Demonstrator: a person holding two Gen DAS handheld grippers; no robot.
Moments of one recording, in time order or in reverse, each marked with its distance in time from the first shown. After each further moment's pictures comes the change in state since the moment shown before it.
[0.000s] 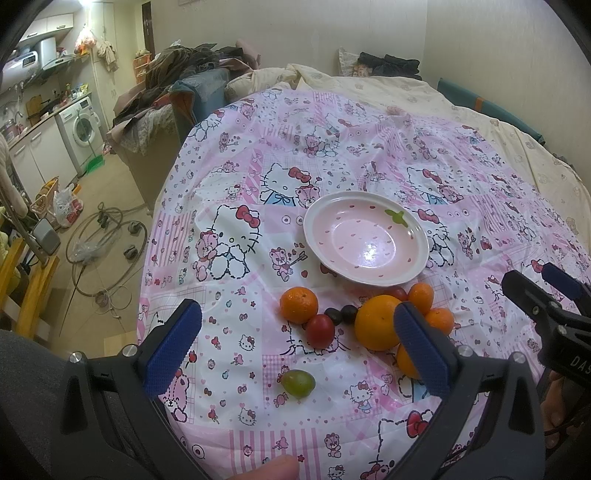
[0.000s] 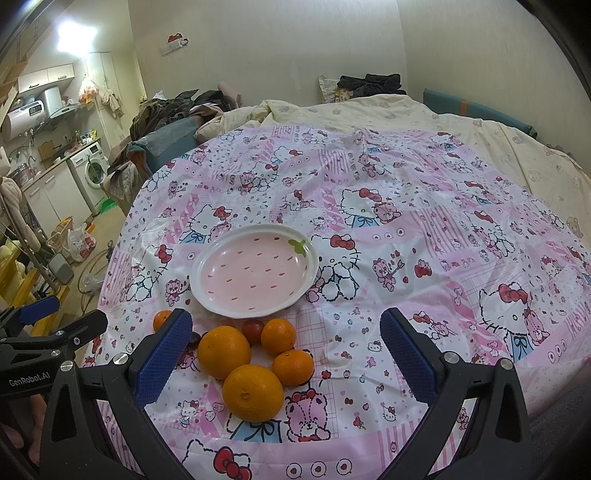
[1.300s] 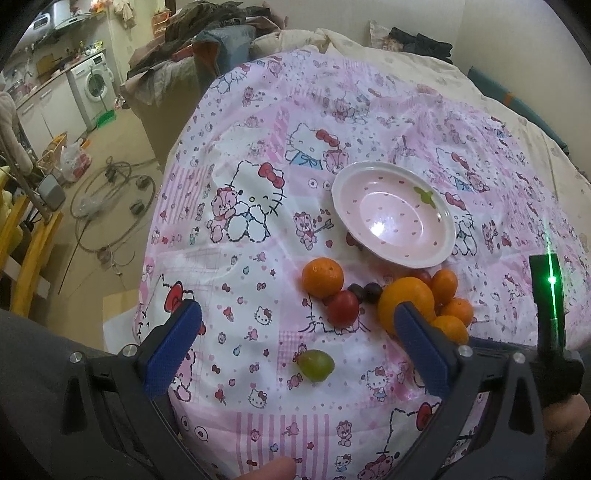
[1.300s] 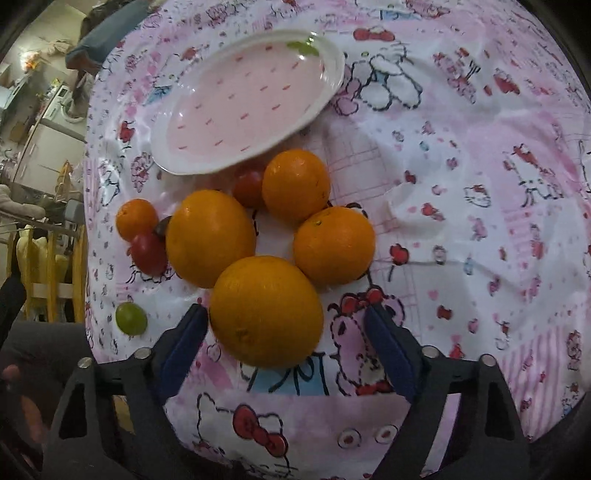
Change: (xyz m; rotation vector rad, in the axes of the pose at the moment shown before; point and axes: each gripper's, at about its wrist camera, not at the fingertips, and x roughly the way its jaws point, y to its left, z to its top) left arm 0.029 0.025 -0.005 -0.103 0.156 0.025; right arm 0.127 -0.003 -0.054 0.214 0.664 0.149
